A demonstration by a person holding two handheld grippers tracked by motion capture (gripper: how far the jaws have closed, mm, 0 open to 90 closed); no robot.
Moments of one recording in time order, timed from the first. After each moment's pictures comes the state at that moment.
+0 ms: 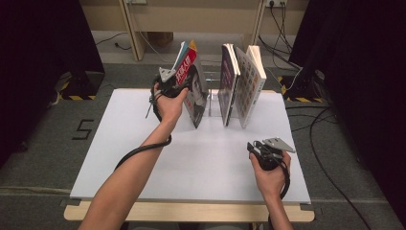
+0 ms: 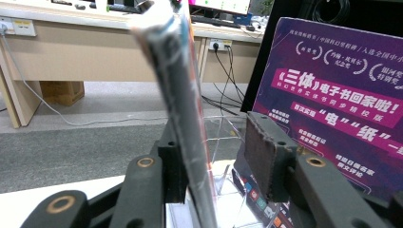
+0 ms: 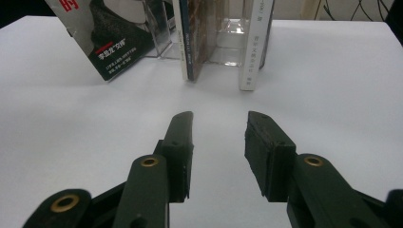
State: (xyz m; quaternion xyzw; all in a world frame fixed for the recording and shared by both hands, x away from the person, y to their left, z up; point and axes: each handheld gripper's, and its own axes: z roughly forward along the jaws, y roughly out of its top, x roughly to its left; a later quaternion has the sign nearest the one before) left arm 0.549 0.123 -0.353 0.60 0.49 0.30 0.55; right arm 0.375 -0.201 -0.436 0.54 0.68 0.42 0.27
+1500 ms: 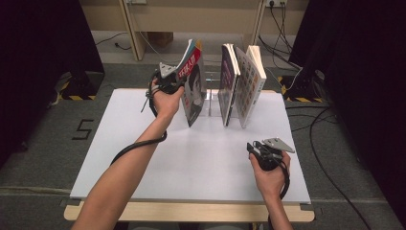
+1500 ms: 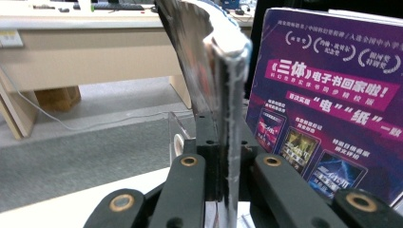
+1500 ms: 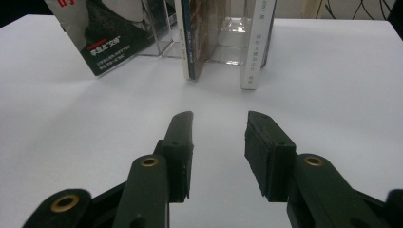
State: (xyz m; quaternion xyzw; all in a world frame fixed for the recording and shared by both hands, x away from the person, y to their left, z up) left arm 0.551 0.127 -0.338 0.65 0.45 0.31 0.53; right arm 0.375 -0.200 -0.437 0.54 0.68 0.42 0.27
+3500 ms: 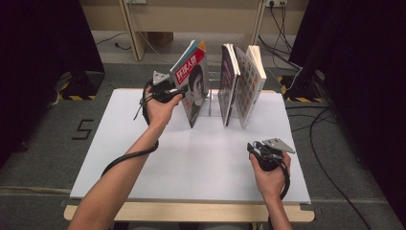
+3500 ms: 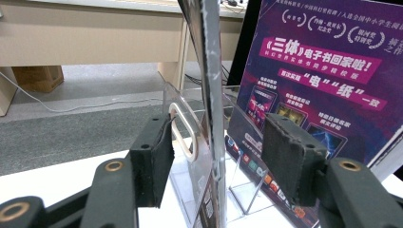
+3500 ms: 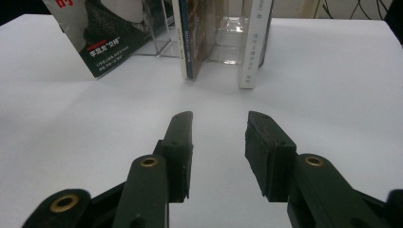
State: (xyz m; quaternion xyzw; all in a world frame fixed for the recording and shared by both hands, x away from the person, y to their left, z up) left arm 0.533 0.148 -0.356 0.65 0.47 0.26 0.54; right arm 0.374 -0.201 -0.437 0.54 0.68 0.42 0.27
